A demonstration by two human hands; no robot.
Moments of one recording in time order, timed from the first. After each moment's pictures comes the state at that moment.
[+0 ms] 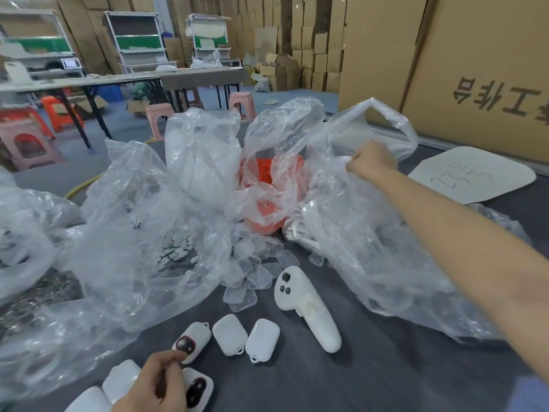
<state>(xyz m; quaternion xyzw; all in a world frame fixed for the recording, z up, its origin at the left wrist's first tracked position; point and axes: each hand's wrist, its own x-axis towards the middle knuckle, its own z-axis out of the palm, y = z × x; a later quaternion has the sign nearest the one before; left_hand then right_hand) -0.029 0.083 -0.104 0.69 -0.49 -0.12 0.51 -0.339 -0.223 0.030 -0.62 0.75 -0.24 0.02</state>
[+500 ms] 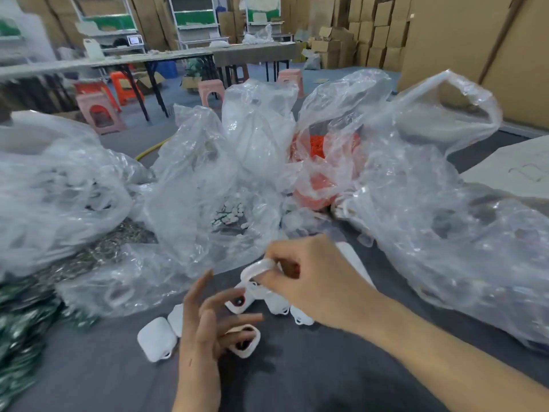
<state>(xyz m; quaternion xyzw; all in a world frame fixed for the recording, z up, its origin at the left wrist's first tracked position) -0.031 0.085 -0.102 0.53 -0.31 -0.39 0.69 -0.184 0.020 -0.002 -0.85 0.35 -0.28 0.29</state>
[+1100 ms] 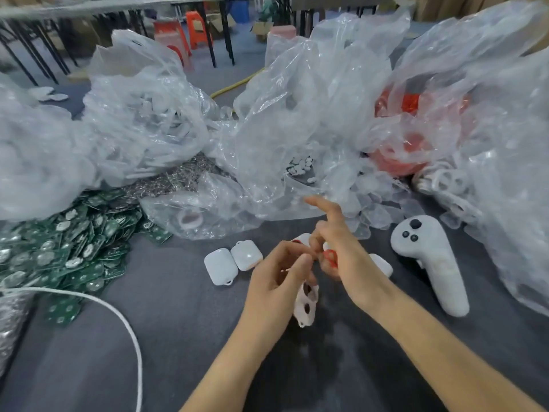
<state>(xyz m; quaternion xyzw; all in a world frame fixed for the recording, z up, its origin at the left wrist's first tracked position) -0.031 0.101 -0.105 0.54 -0.45 -0.37 0.60 -0.137 0.021 -0.072 -0.68 0.30 -0.28 0.61</state>
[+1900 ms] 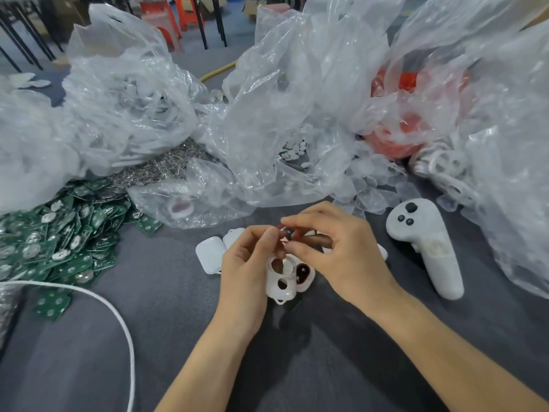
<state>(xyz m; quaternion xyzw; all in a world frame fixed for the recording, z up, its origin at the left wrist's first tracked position) -0.021 0.097 -0.106 0.51 -0.26 -0.43 0.70 -0.140 0.031 -0.072 -0.79 0.28 -0.37 0.39</state>
